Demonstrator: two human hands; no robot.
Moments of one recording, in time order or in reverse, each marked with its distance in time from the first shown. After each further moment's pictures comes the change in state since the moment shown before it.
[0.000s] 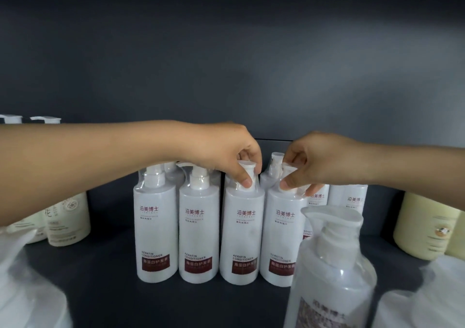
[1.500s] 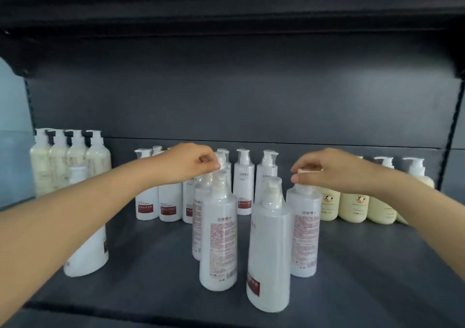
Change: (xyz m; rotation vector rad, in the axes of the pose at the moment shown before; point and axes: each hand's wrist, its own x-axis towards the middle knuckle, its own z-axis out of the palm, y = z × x) left_hand -0.078 0.160 0.030 -0.057 0.279 -0.349; right_hand -0.195 0.102 -0.065 -0.132 0.149 -0.152
